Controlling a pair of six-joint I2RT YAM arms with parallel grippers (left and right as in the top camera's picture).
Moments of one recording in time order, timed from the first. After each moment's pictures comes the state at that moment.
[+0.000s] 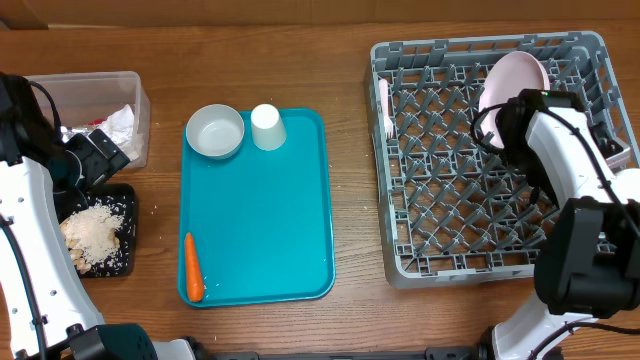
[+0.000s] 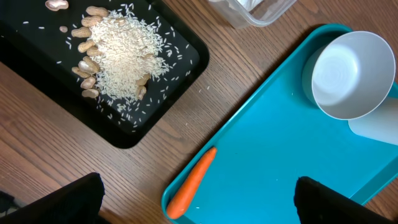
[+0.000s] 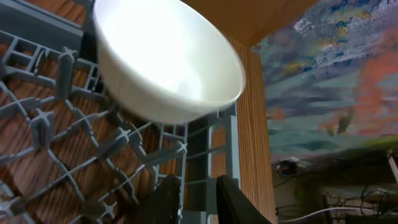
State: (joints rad) left arm 0.44 1.55 1.66 -1.44 0.01 -0.38; right arm -0.09 1.87 1.42 -1.59 0.98 1.37
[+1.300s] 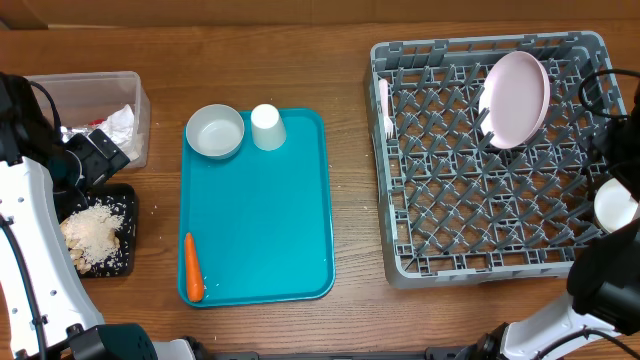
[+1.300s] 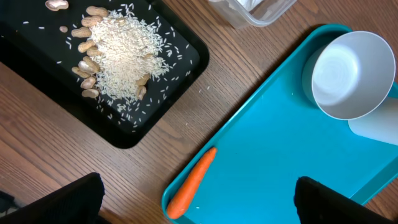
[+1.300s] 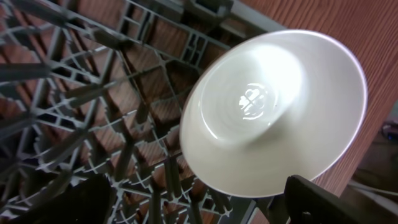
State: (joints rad) left arm 0.44 1.55 1.66 -1.44 0.01 -0.38; right arm -0.48 1.88 1.78 -1.42 0.30 0.60
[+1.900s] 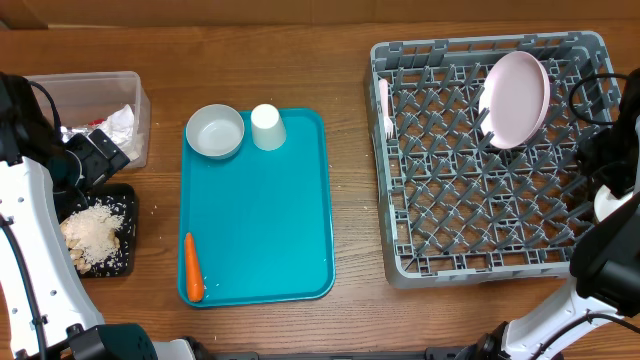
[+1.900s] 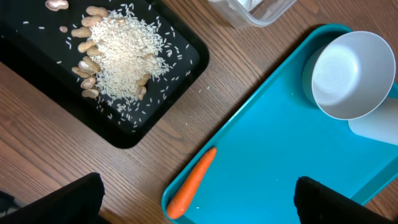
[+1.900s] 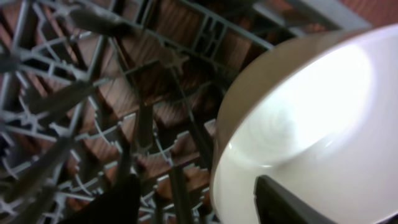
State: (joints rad) left arm 0.44 1.55 1.66 -1.44 0.01 -0.38; right arm -0.49 1.97 1.75 -1.38 0.27 0.59
